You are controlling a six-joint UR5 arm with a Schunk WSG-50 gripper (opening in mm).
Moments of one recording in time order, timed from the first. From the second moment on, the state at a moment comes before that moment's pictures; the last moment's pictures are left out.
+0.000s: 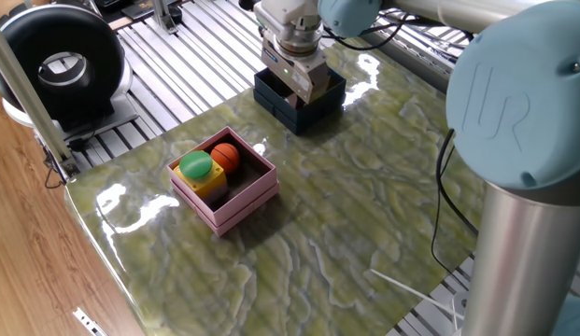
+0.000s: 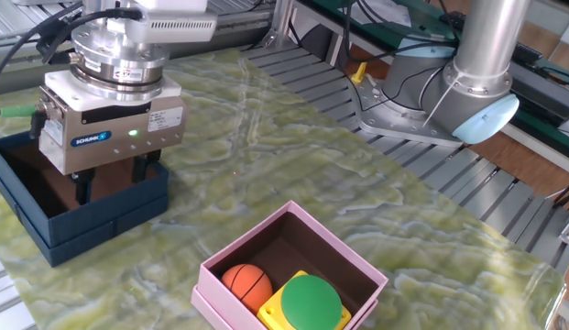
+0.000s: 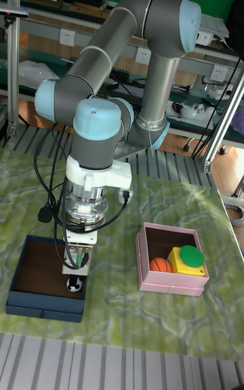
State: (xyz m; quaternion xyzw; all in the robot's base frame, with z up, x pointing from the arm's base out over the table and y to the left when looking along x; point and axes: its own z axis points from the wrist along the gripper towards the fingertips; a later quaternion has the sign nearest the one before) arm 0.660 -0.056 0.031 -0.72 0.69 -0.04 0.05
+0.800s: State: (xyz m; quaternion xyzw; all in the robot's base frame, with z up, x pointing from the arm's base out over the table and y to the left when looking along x) arm 0.656 -0.051 0.026 -0.71 0.70 -0.04 0.05
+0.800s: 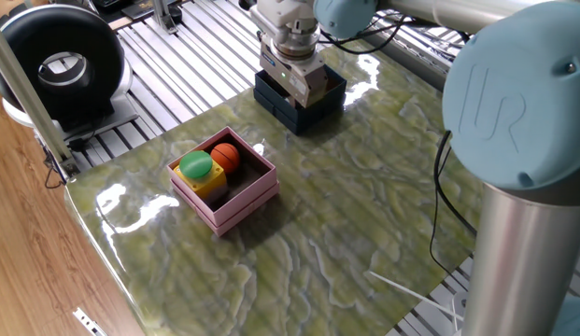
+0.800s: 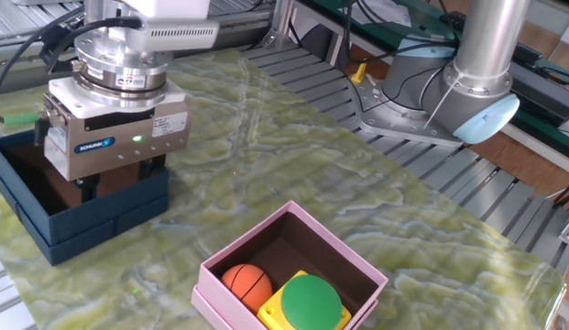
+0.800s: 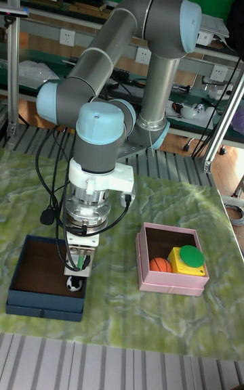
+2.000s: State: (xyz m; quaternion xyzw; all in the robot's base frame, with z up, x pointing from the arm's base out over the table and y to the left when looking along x) arm 0.657 -0.049 0.016 -0.70 0.71 -0.03 0.05
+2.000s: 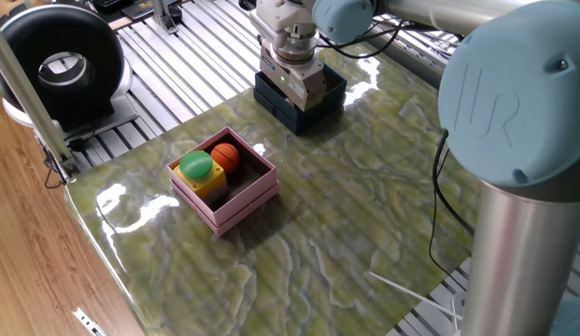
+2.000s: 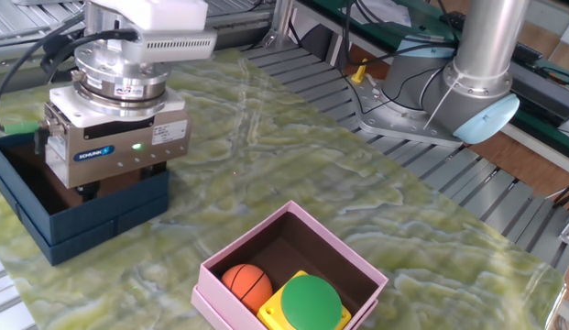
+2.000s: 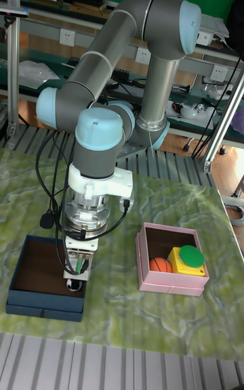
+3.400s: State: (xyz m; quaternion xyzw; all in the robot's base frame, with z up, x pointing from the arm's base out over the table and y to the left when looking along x) arm 0.657 -0.050 0.014 -0.68 0.73 -0.03 0.05
